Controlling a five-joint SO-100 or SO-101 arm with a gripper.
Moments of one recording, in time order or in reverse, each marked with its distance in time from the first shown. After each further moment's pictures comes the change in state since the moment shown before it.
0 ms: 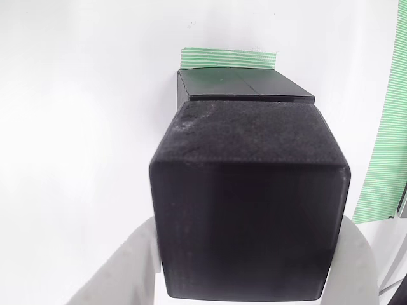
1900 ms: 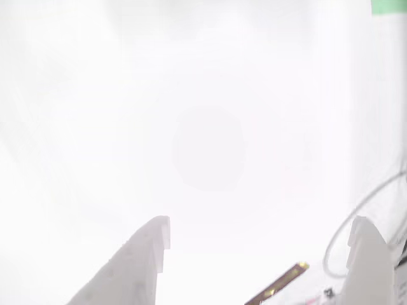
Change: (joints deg) arm 28.9 1.8 -5.9 0.0 -6.7
